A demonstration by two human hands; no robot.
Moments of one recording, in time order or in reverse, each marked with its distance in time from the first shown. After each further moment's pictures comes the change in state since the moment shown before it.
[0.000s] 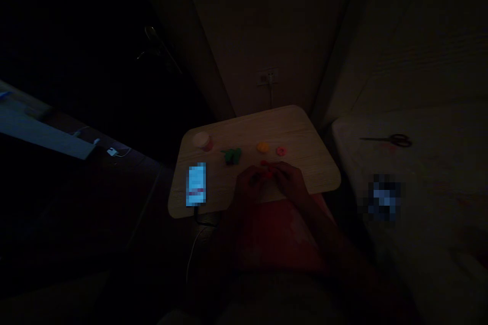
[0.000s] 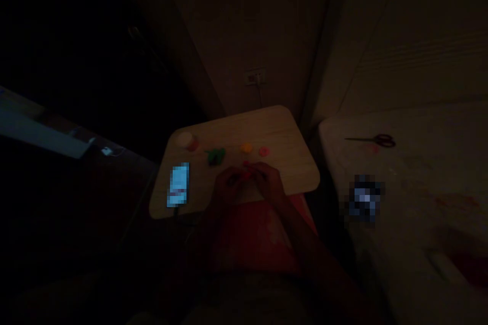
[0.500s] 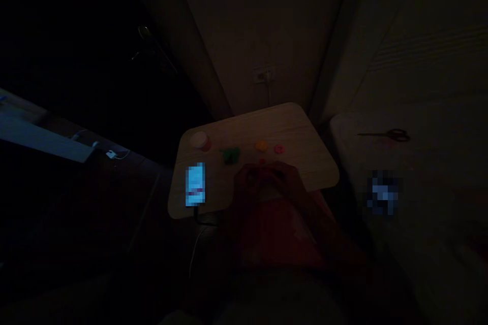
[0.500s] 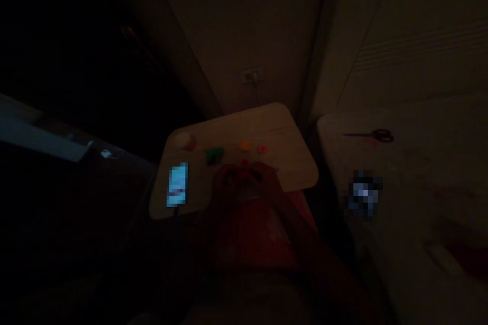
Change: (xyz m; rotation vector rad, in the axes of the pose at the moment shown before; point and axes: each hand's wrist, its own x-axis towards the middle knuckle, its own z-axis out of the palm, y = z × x) left_hand -0.003 -0.011 0.003 -0.042 0.158 -0.056; right_hand 0.001 0.000 0.003 -0.064 -0.037 -0.039
